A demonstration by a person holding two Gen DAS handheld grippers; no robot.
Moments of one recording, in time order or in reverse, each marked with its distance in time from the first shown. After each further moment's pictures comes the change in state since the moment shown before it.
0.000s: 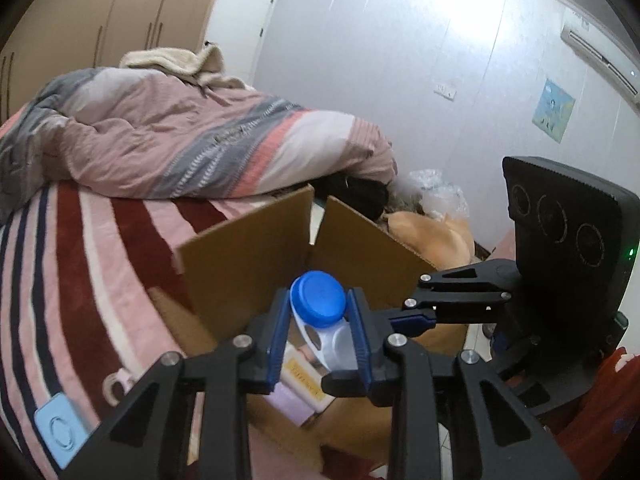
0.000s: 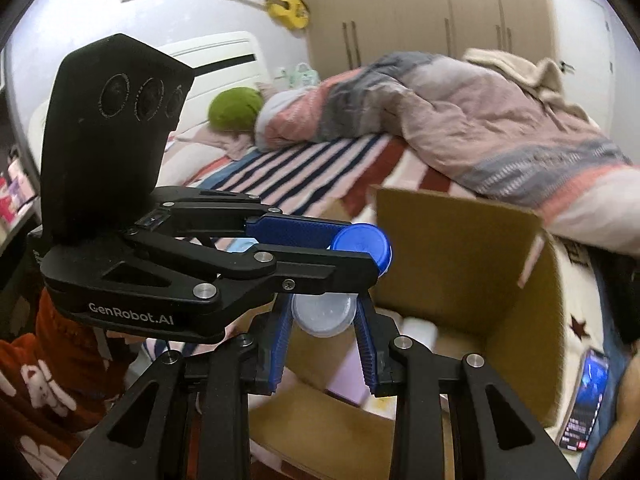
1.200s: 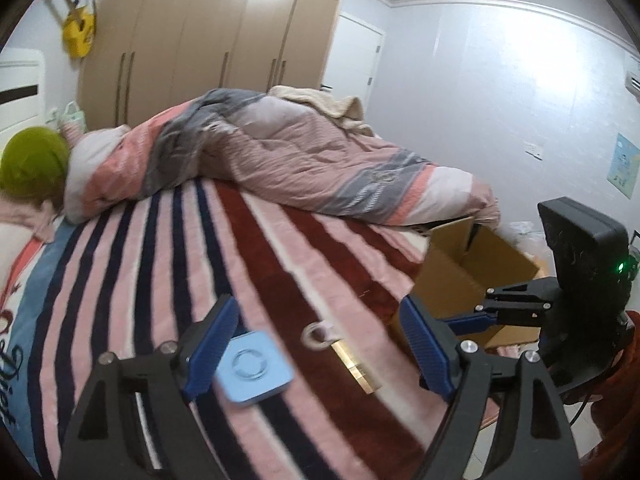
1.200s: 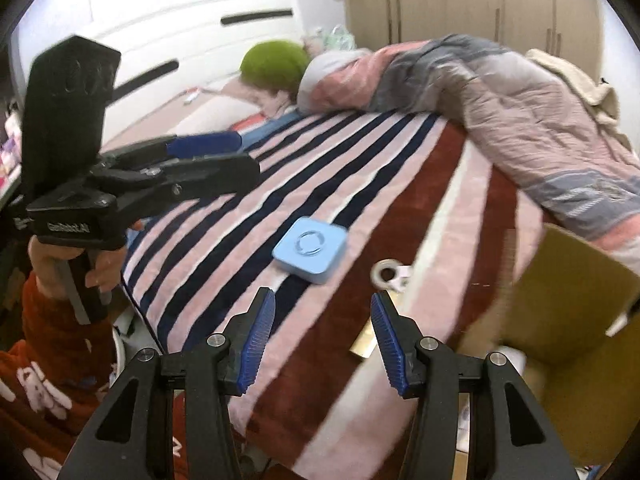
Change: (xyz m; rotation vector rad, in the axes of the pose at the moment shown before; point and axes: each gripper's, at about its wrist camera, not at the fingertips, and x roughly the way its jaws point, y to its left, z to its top) left arm -0.177 0.133 -0.101 -0.169 -0.207 0.354; right arm 0.093 0.127 0.033 -0.131 0.157 0.014
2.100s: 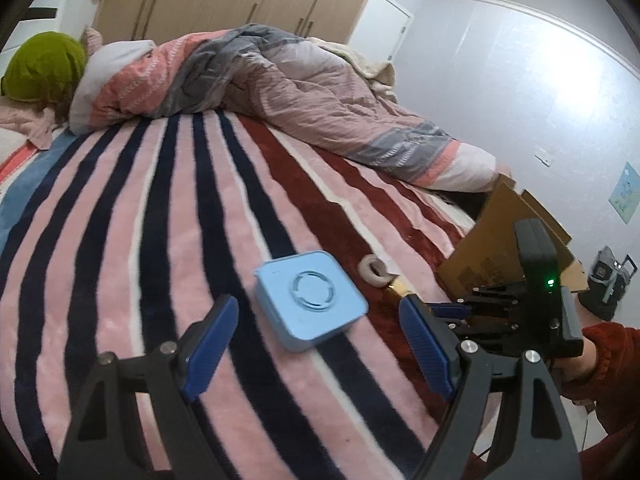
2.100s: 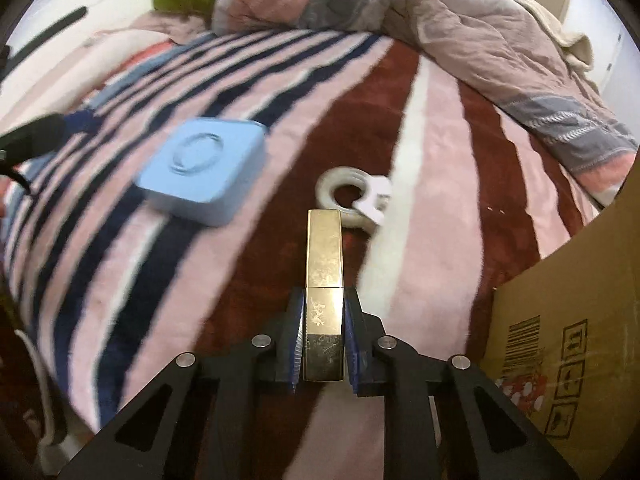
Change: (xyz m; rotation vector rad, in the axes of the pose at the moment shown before) left arm 0.048 0.082 -0.072 -0.125 0.118 -0.079; right arm 0.134 -0.024 -0.042 0.095 0.173 -0.247
